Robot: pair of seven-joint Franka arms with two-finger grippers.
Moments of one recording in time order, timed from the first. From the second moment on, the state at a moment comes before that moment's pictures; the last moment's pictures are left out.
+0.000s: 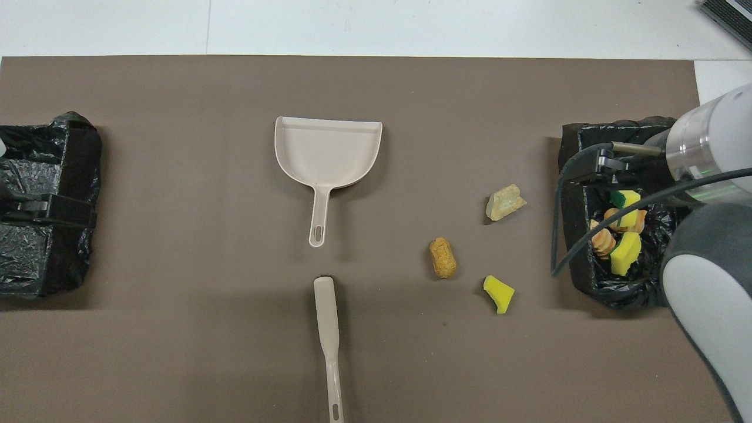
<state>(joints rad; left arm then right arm) -0.04 -0.10 -0.01 -1.69 -0.03 1.57 0.04 -0.02 0.04 0.20 -1.49 -0.03 1.55 0.40</state>
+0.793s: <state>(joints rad) -0.03 -0.10 -0.01 -1.68 -0.03 1.57 0.04 -0.03 0.03 0.20 -1.51 -0.01 1.55 0.40</state>
